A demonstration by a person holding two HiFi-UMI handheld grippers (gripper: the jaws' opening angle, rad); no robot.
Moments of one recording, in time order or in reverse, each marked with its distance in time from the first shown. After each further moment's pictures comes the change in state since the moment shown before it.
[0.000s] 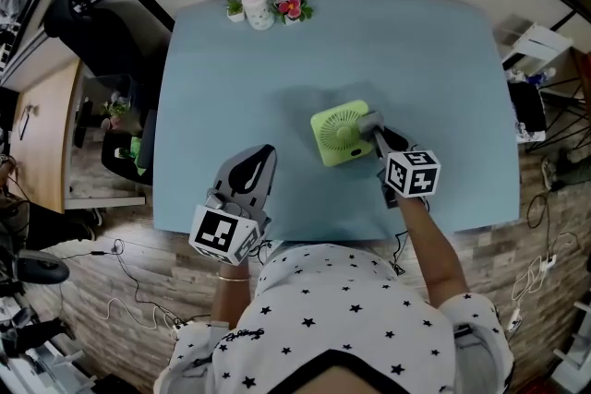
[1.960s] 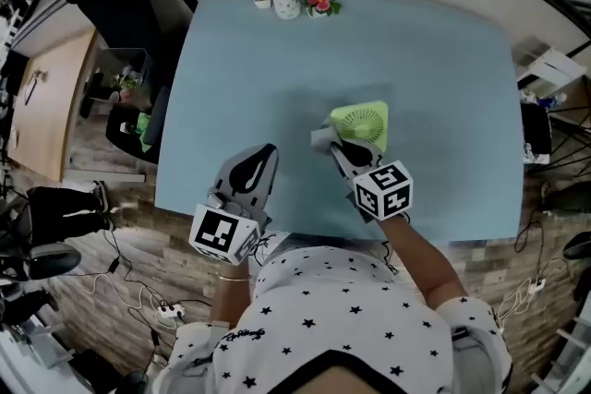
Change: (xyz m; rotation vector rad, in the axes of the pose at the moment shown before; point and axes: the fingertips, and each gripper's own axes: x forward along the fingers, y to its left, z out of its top) left arm -0.033 0.010 -0.007 -0.031 -0.015 0.089; right arm 0.009 0.155 -0.005 -0.188 0.015 0.364
